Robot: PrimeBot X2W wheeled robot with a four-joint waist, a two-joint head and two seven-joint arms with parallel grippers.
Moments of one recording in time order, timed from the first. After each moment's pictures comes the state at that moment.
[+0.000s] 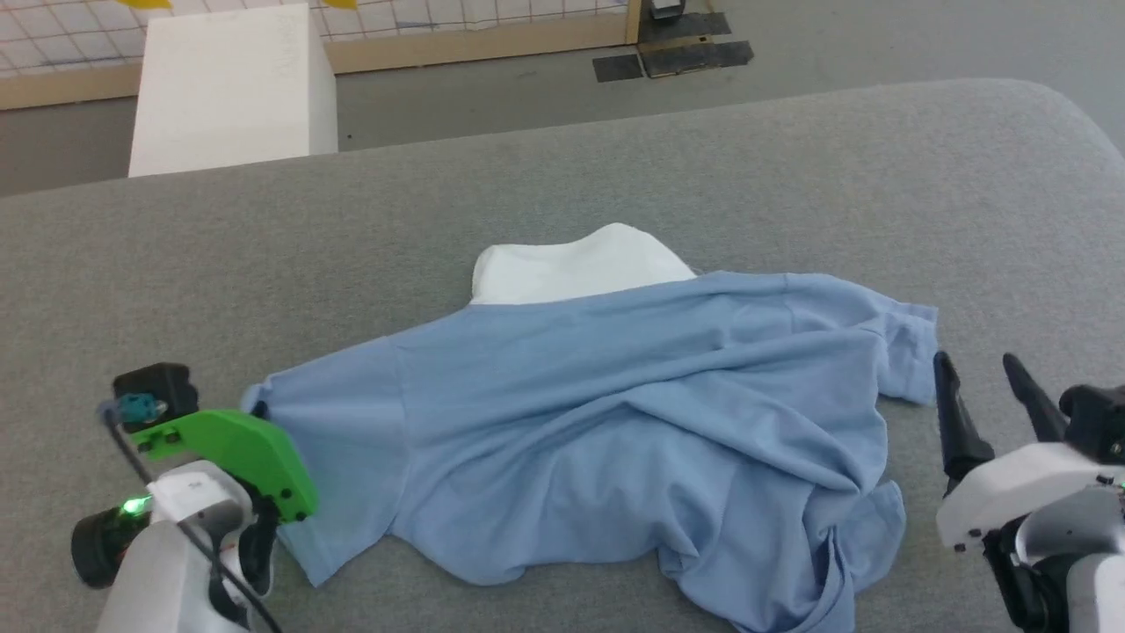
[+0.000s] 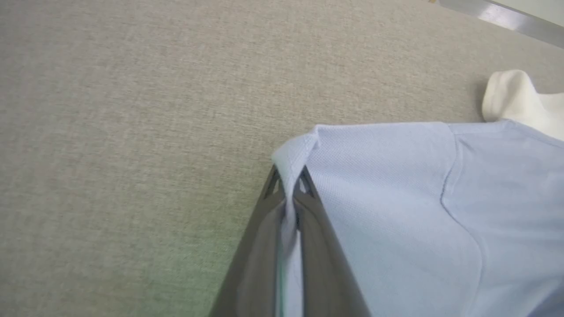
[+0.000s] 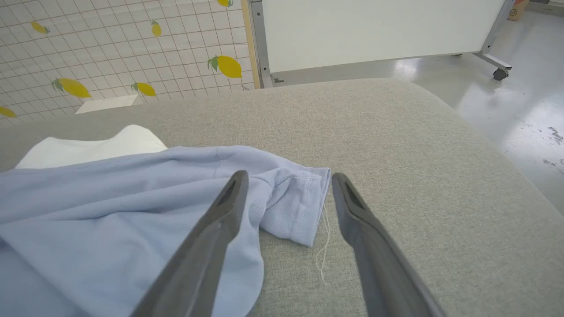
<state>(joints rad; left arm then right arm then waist) -0.21 0.22 -0.02 0.19 -0.42 0.20 0.39 -0.06 -0.05 -0.19 0.00 0.12 0.13 0.13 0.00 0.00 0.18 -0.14</state>
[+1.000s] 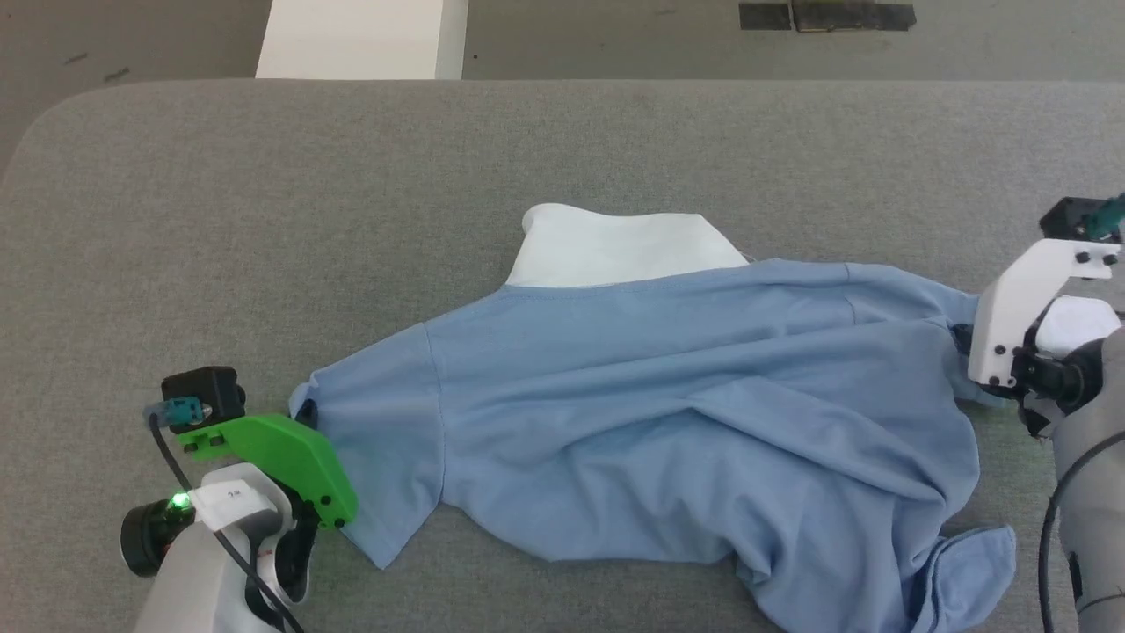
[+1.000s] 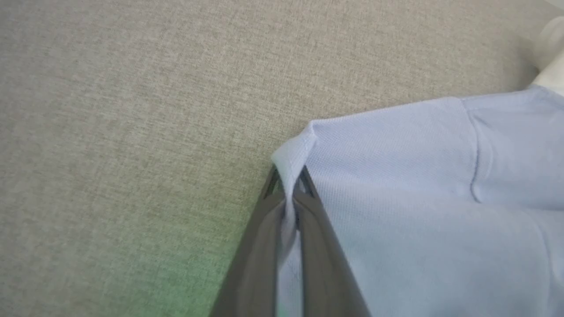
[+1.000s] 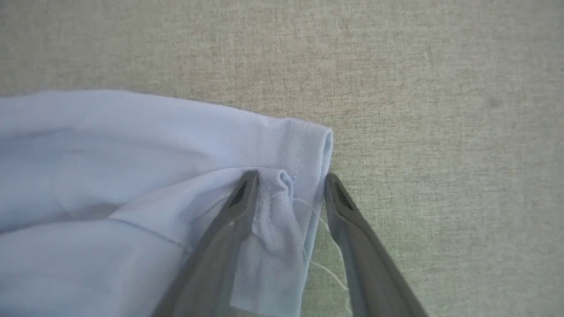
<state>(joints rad) -0.21 0.20 -0.07 0.21 -0.45 0.15 0.33 -0.67 -0.20 -0.26 0.71 0.06 0.13 0.78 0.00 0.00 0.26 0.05</state>
